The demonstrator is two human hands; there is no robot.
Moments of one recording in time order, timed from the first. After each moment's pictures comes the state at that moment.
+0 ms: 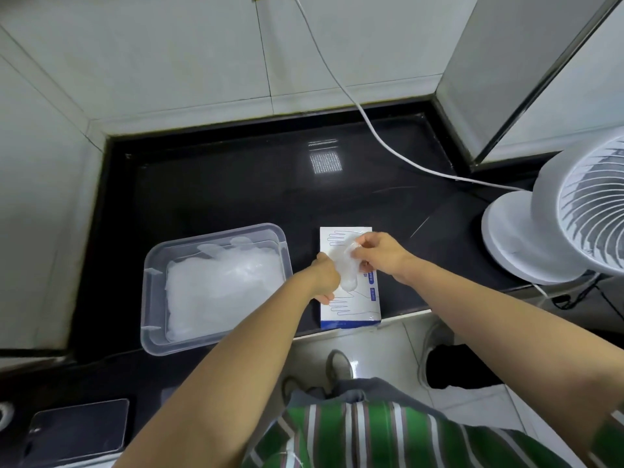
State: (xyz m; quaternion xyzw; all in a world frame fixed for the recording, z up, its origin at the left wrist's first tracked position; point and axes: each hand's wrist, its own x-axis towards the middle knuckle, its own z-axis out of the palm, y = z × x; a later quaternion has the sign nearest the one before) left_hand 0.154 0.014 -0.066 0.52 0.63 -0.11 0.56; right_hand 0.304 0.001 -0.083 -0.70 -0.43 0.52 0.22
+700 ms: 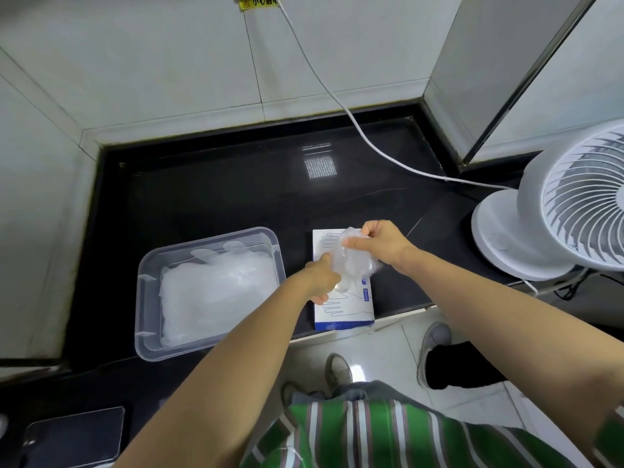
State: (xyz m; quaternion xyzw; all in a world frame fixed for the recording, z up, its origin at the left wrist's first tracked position) left_hand 0.153 0.014 -0.082 0.61 0.56 -0.13 0.55; right_hand 0.316 0.006 -0.060 -0.71 -0.41 0.51 0.27
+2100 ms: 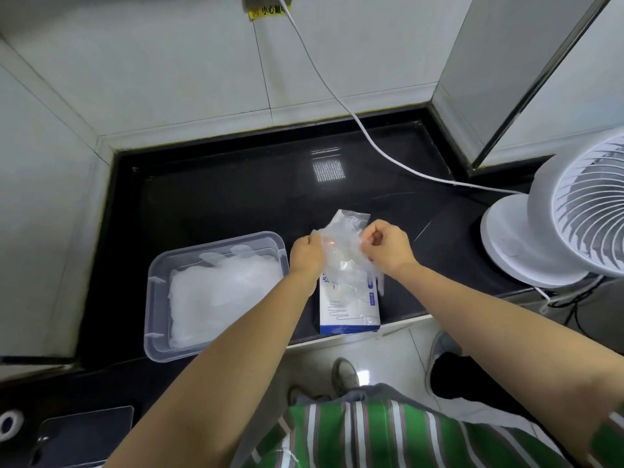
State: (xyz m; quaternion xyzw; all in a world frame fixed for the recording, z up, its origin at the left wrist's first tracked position) left_hand 0.154 0.029 -0.061 0.40 0.69 0.24 0.55; right_hand 0.310 0.001 -0.070 -0.75 -0.46 0.37 0.29
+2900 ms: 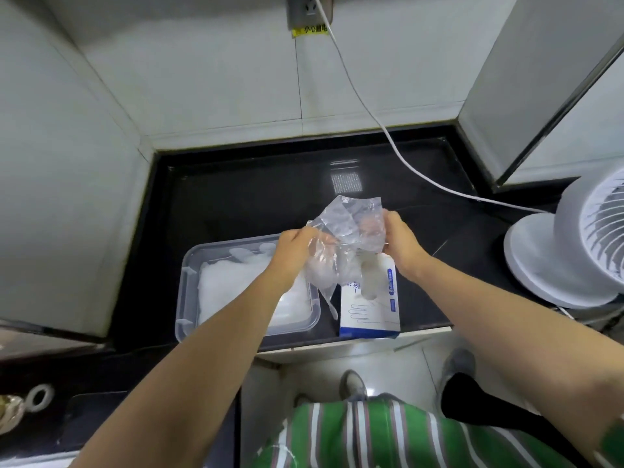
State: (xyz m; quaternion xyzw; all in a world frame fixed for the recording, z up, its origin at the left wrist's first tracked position) left_hand 0.084 0.024 -0.014 0.46 0.63 0.27 0.56; right_hand 0.279 0.025 -0.046 -0.62 -0.35 0.58 0.40
